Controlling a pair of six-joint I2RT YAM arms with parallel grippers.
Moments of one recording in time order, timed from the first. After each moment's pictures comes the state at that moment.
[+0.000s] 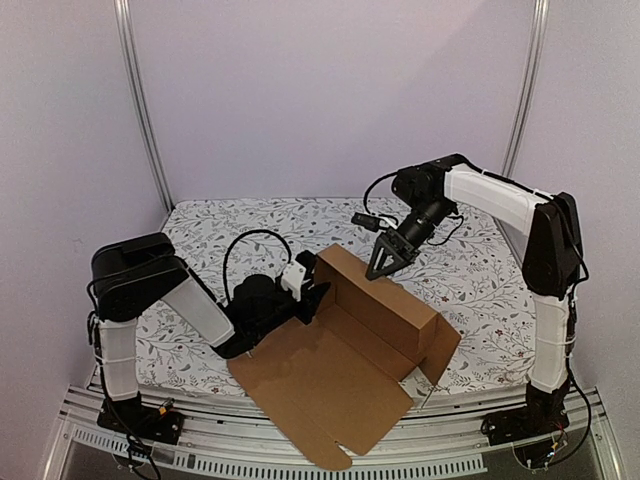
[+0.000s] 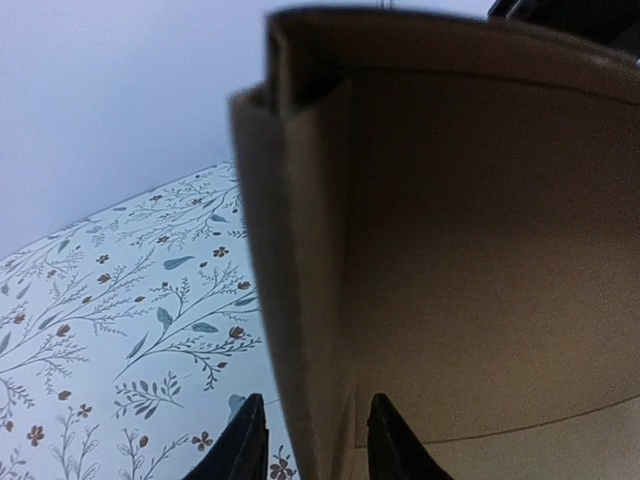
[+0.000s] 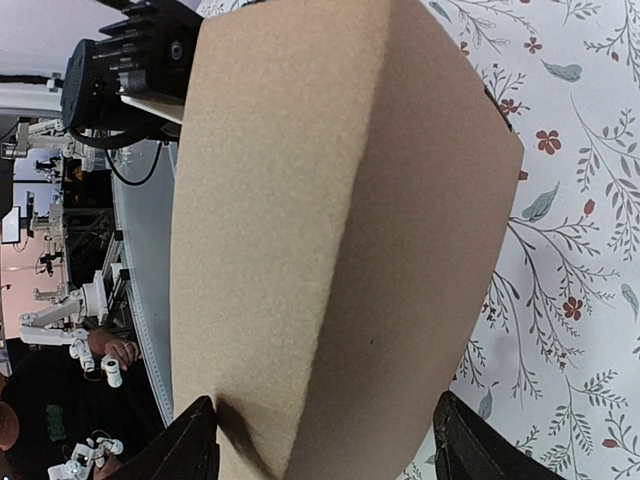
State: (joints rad) left arm -0.92 2.03 0.70 1.20 -0.19 0.02; right arm 0.56 2.08 1.91 -1.36 -0.80 -0.33
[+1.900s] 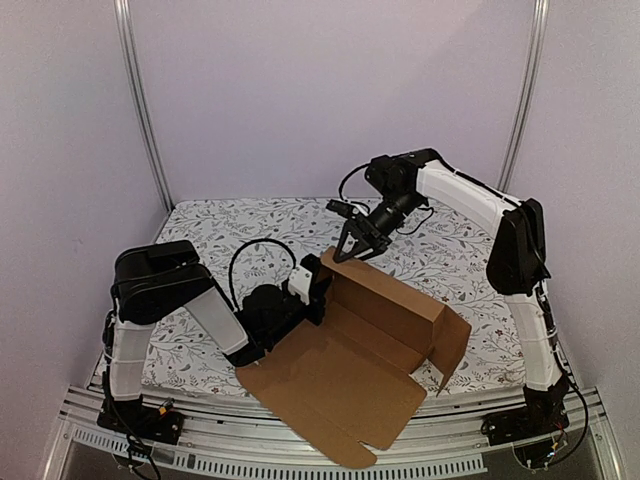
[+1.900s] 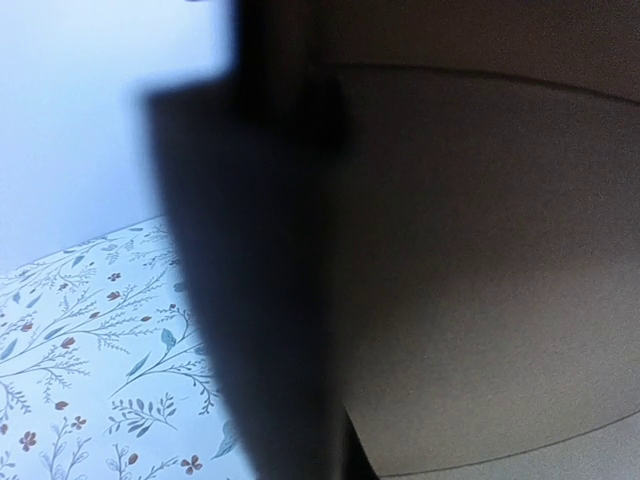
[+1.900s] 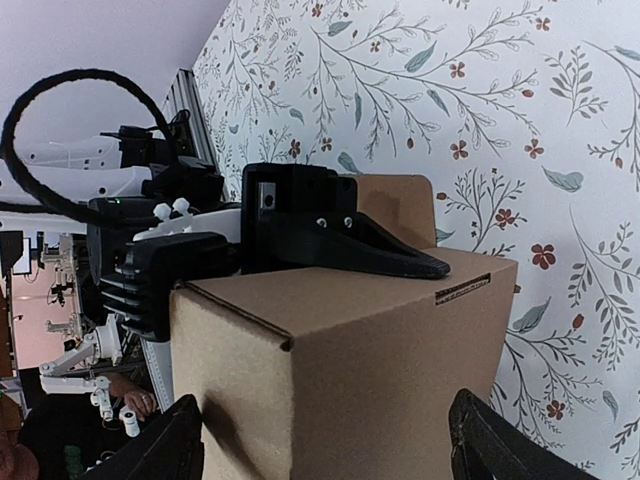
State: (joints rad) left arm -0.97 2.16 0.76 1.38 -0.31 0.04; right arm 0.61 2.32 2.28 -1.35 -0.85 -0.15
